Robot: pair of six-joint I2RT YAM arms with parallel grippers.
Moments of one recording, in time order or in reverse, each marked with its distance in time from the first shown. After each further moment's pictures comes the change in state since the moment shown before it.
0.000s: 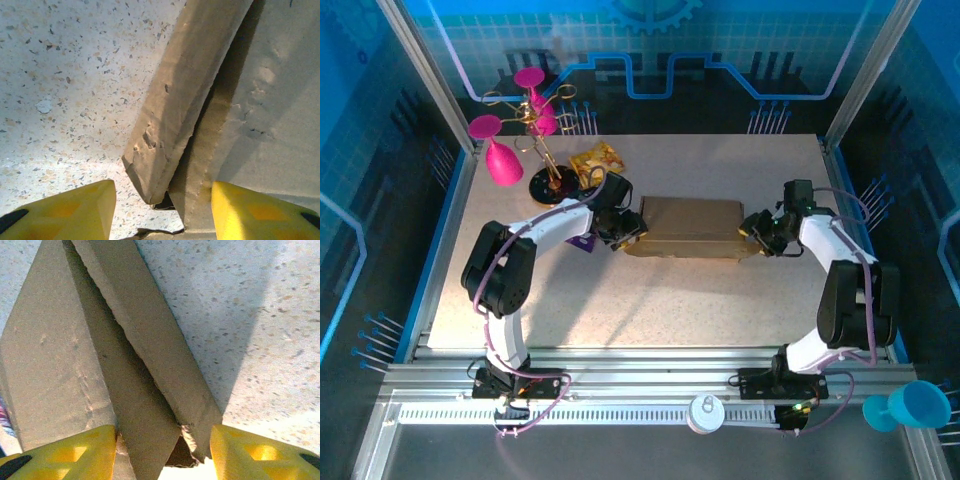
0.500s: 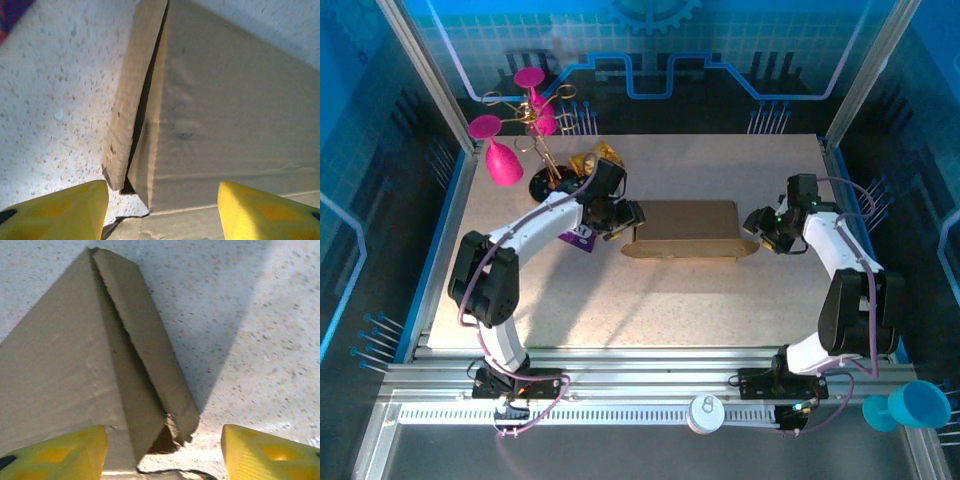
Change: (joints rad) left arm 0.038 -0.085 0.125 -0.136 -0.019 0.093; right arm 0.007 -0.018 0.080 -0.064 0.032 -0.144
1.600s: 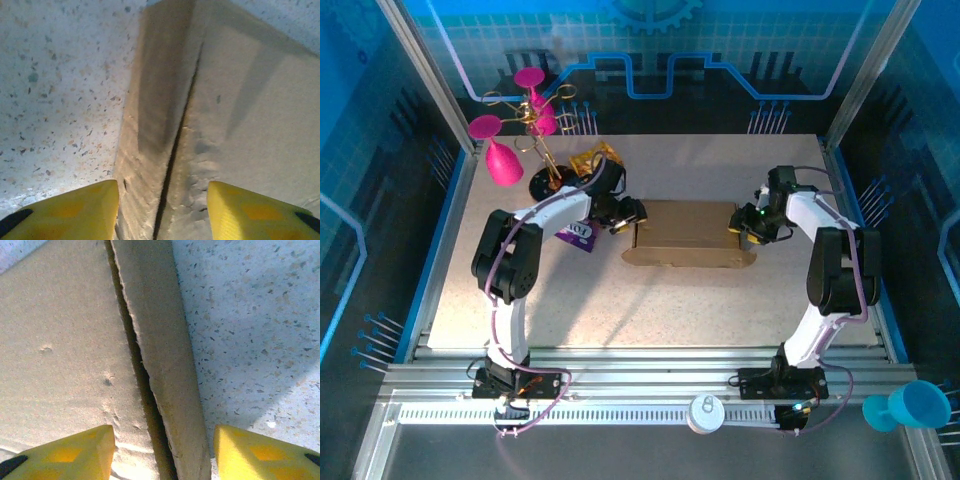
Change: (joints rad) left arm 0.043 0.205 -0.024 0.198 0.125 0.100; right arm 0.029 0.257 0.137 -0.032 -0.064 -0.179
